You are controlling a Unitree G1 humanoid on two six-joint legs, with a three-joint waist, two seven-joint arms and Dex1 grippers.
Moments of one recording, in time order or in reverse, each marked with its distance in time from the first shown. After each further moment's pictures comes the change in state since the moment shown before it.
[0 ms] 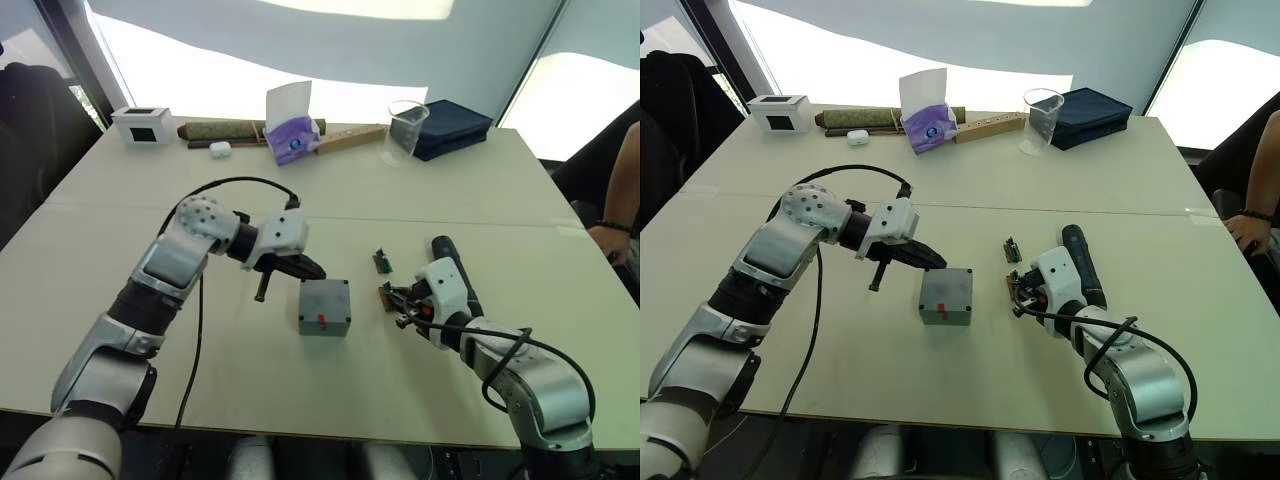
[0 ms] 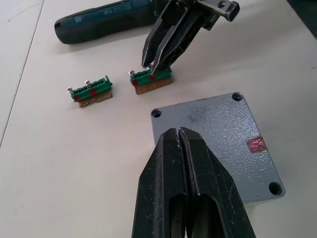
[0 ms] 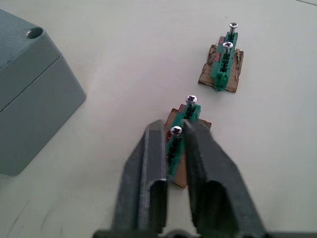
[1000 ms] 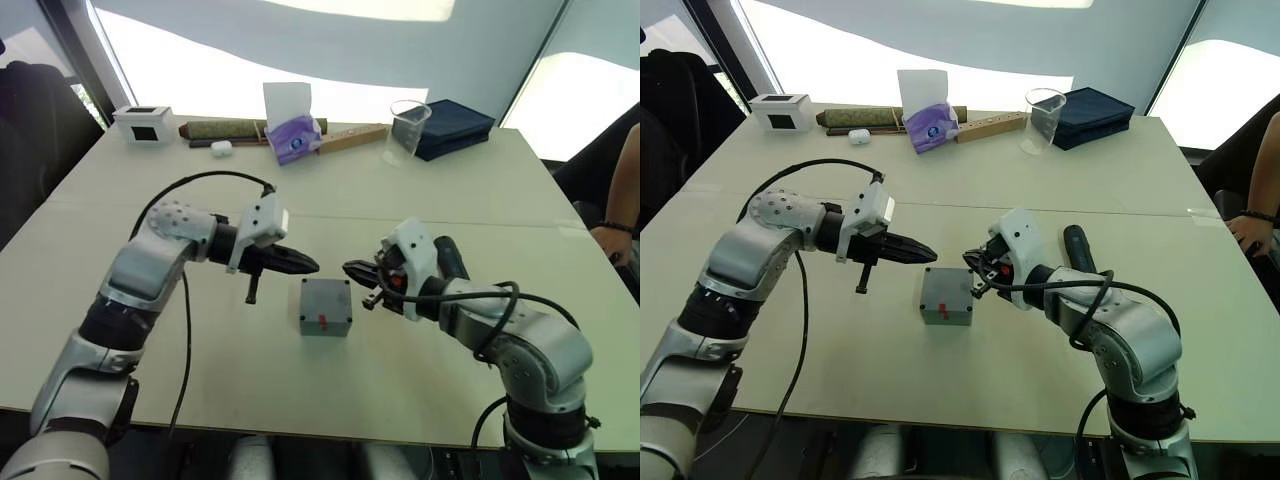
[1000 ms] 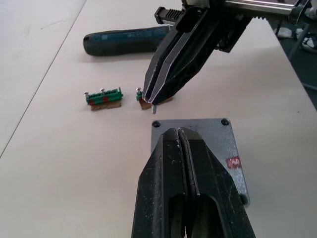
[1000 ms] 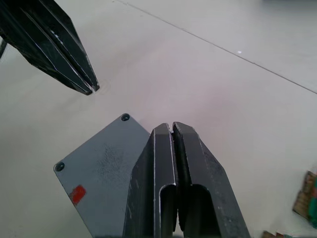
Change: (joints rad) left arm 0.120 0.085 0.124 -0.212 -0.147 0.232 0.091; right arm -0.304 0.026 0.062 -0.063 0.236 0.231 0.007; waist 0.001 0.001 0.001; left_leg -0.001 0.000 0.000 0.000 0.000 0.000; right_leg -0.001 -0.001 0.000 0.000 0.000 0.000
